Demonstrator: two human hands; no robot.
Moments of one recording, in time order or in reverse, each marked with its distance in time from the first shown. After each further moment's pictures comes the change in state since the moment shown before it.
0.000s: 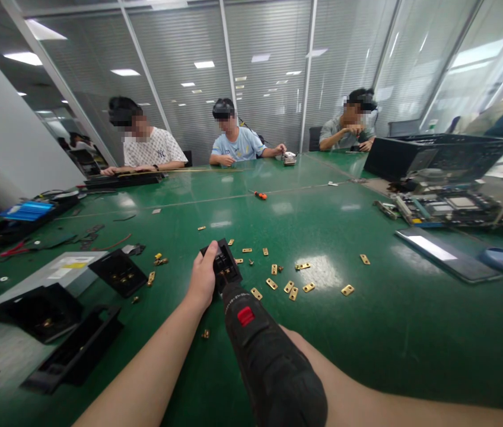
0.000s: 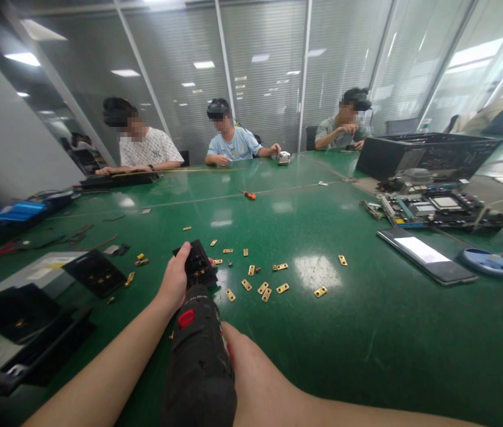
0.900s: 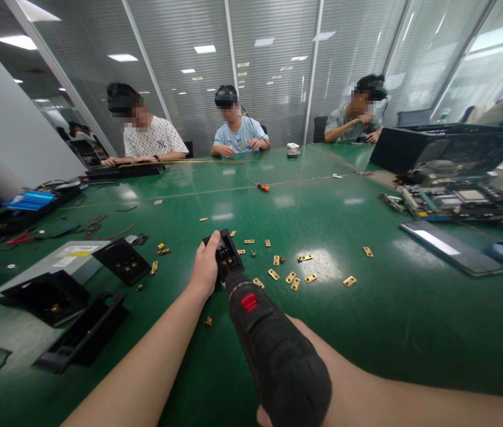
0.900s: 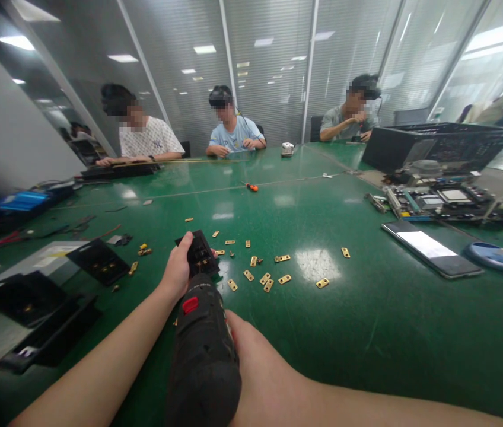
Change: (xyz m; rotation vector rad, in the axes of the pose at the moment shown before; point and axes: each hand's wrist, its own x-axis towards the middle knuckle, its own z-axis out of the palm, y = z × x) left_hand 0.001 -0.001 0.001 0.016 -0.006 0.024; right_hand 0.001 0.017 -0.001 0.198 0.016 0.210
